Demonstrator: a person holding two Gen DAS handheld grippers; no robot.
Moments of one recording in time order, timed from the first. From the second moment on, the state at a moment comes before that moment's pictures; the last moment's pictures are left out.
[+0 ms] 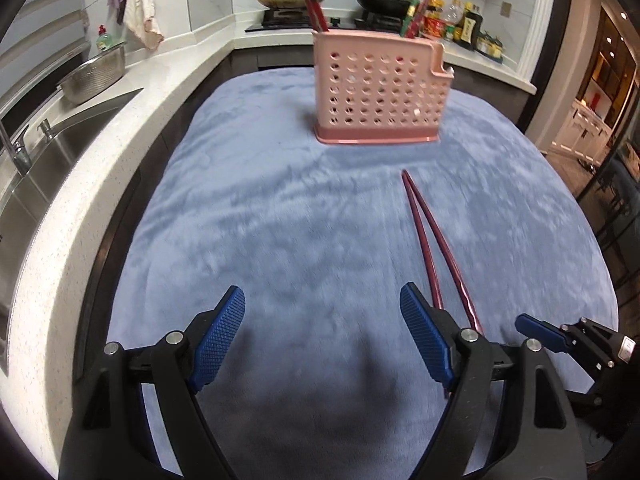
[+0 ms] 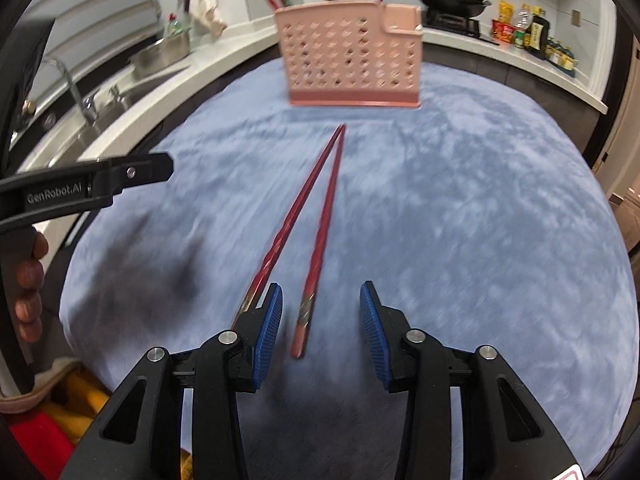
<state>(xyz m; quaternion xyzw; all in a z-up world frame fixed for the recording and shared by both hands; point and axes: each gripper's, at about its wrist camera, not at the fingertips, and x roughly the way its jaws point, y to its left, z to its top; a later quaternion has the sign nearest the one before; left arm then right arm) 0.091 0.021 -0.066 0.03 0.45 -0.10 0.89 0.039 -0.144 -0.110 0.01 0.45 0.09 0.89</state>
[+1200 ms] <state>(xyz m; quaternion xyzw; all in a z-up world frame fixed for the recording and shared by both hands) 0.060 -0.054 -0.109 0.13 0.51 -0.25 0.81 0.036 -0.170 -0.129 0.03 0.47 0.05 0.88</state>
